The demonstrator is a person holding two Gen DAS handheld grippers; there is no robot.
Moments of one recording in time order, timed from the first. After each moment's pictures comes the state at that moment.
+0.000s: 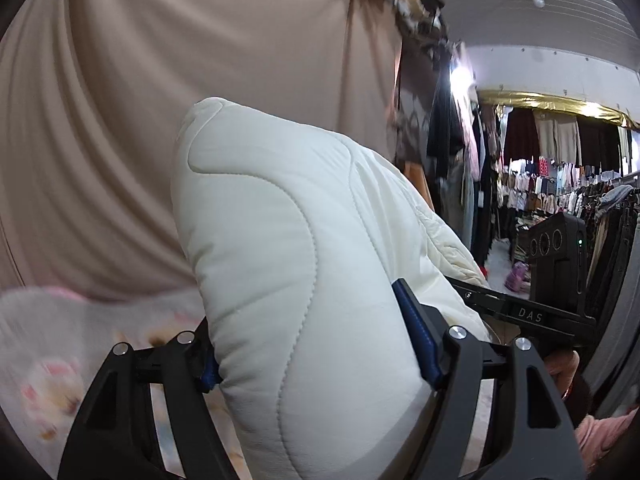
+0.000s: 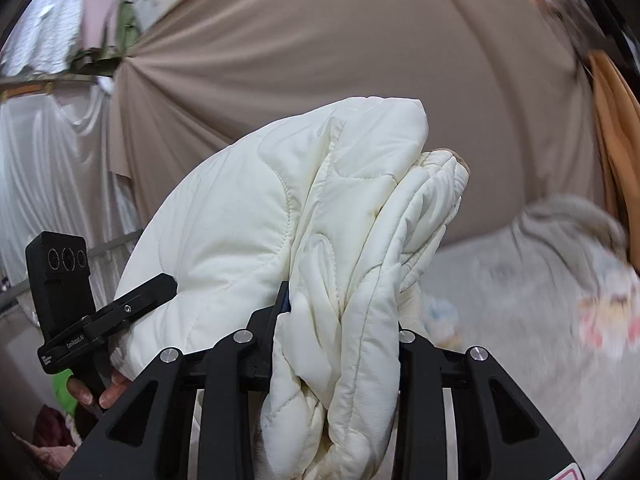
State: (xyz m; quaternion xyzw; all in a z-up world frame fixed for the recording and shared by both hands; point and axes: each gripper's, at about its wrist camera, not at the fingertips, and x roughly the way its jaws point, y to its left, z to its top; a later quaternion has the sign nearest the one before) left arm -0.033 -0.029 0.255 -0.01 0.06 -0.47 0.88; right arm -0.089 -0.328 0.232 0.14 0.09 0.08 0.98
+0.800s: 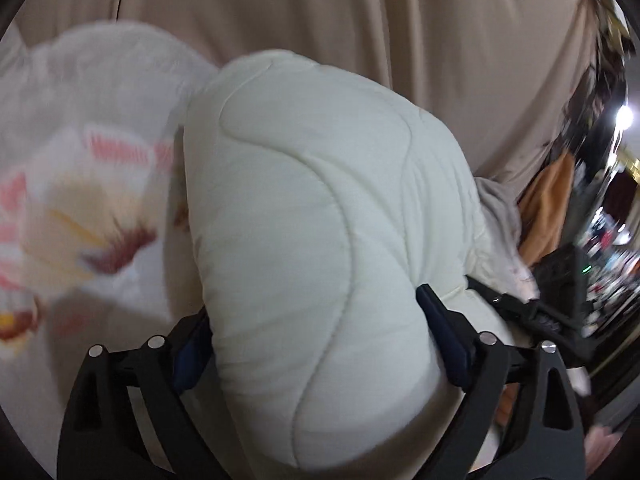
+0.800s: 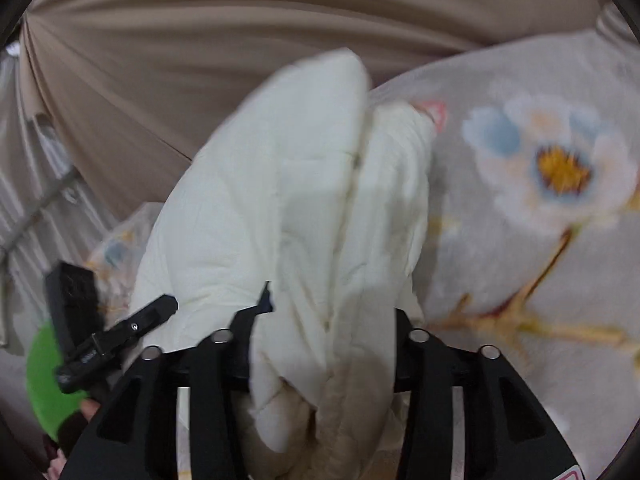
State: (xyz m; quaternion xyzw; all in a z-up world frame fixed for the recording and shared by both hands) left arm 0.238 0.069 -0.003 -0.14 0.35 -0.36 0.85; right arm 0.189 -0.236 -0.014 0.26 0.31 0.13 0.91
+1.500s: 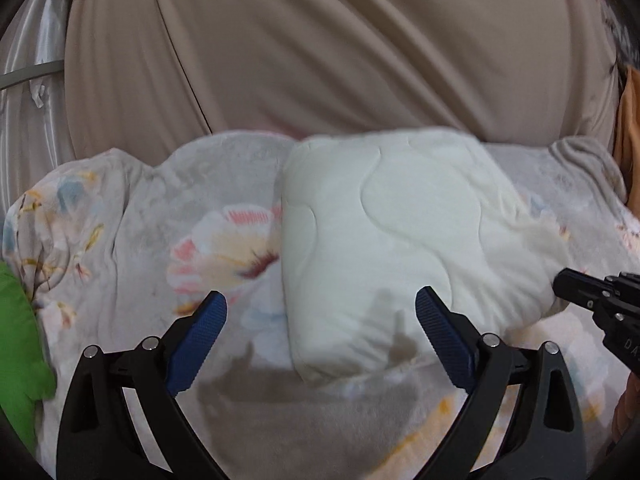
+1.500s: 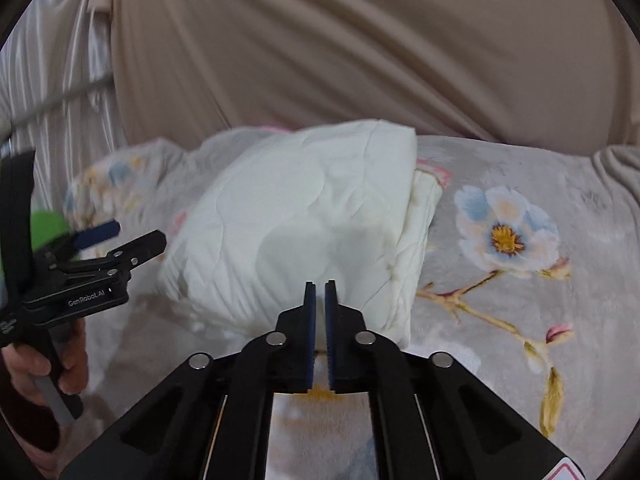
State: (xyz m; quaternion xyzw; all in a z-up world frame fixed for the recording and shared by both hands) left arm 0.113 0.043 0.050 0.06 0.28 -0.10 0.95; right arm 0.093 -0.175 0.052 0.03 0.31 0.07 0.95
